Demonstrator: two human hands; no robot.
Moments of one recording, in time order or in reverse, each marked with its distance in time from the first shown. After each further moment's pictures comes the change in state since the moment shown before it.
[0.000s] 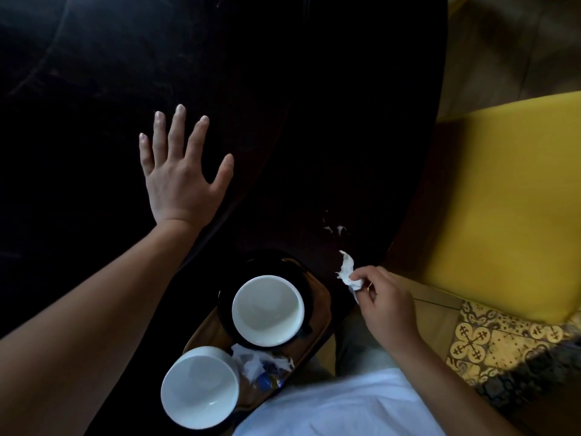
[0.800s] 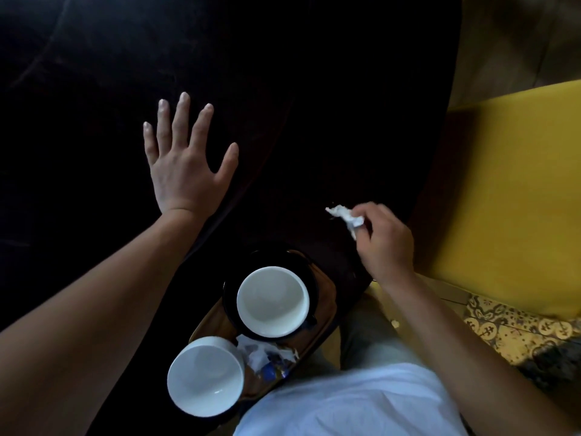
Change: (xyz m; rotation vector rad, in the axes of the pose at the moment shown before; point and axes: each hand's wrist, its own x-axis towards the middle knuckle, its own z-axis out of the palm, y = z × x) left_hand 0.001 0.000 0.000 0.010 -0.004 -0.002; right_hand 0.083 -0.017 0.003 -0.058 0.139 -0.065
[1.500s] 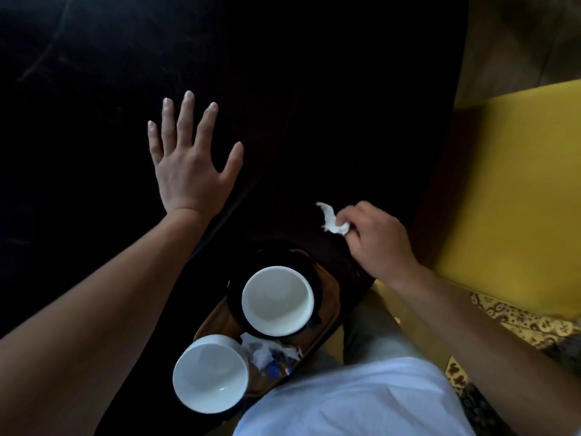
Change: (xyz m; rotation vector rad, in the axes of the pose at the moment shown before) left_hand 0.000 -0.001 0.001 0.001 0.001 -0.002; right_hand 0.008 -0.017 -0.008 -0.073 -0.211 -0.209
